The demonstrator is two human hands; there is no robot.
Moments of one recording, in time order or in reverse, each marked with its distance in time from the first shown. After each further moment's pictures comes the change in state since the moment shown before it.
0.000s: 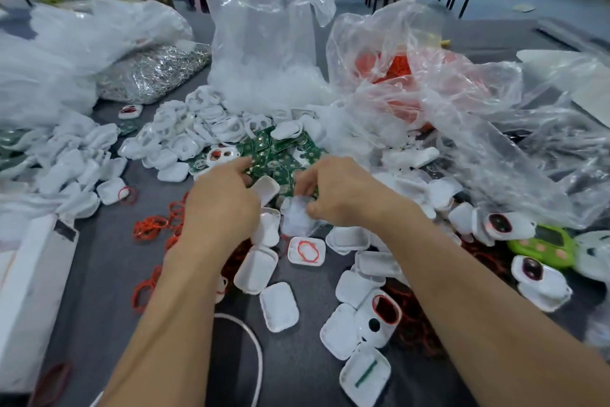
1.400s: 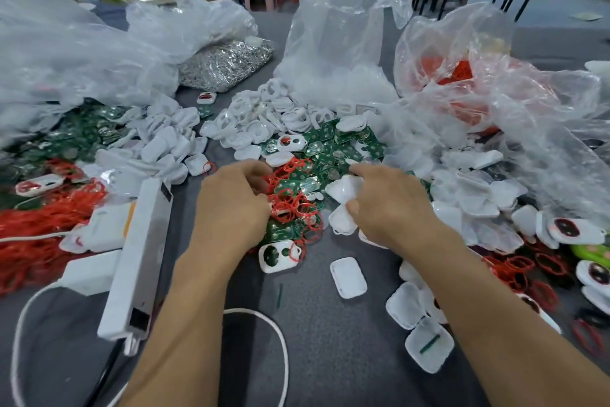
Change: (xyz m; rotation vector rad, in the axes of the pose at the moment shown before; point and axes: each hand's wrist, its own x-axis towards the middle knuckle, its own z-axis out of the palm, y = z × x) left_hand -0.043 -0.065 -0.059 -0.134 0.073 -0.050; right_hand -0.033 -0.050 0.036 -0.232 0.239 0.100
